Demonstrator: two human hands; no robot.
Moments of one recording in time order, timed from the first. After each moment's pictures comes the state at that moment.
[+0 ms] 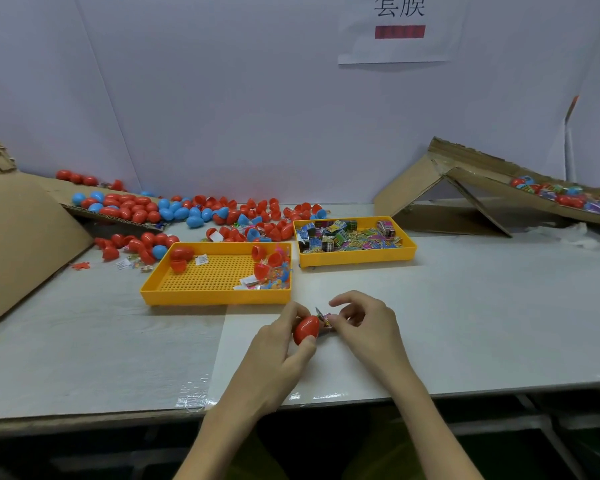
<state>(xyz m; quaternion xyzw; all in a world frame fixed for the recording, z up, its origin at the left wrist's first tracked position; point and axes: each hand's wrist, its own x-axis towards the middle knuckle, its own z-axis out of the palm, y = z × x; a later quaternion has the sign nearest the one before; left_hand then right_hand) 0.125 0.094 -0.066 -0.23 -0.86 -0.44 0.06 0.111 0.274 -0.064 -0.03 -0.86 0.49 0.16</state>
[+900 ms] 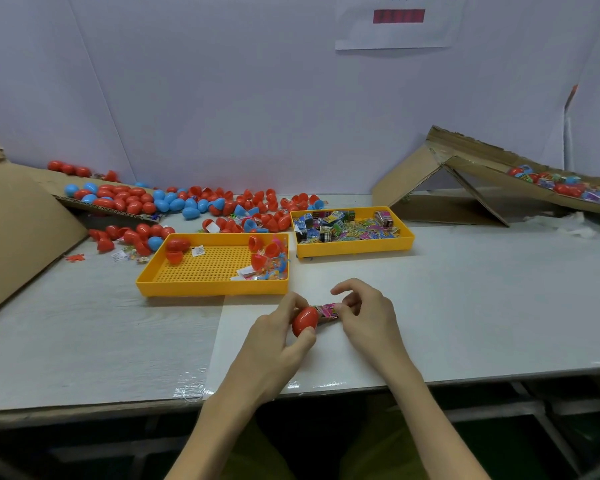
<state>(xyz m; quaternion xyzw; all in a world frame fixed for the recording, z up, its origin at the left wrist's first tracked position) 0.123 0.096 -0.065 -0.23 -0.87 -0.43 0.06 0.110 0.272 -0.064 -0.04 -0.88 0.44 0.16</state>
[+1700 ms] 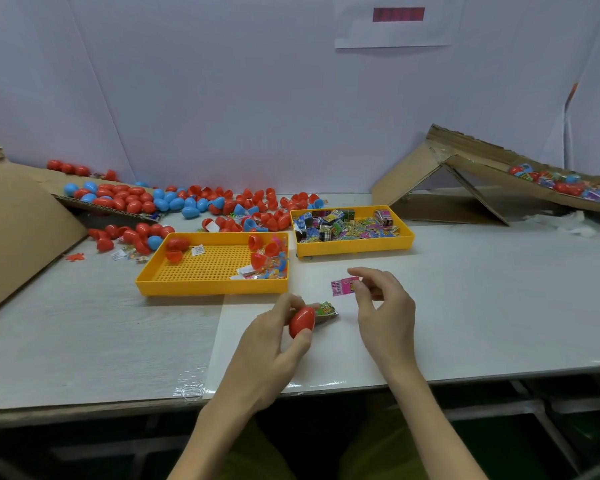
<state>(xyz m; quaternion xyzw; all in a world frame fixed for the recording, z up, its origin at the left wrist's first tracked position) 0.134 0.091 -0.065 -0.23 -0.86 -0.44 0.08 0.120 0.274 -0.060 -0.03 -0.80 0.49 0.35</state>
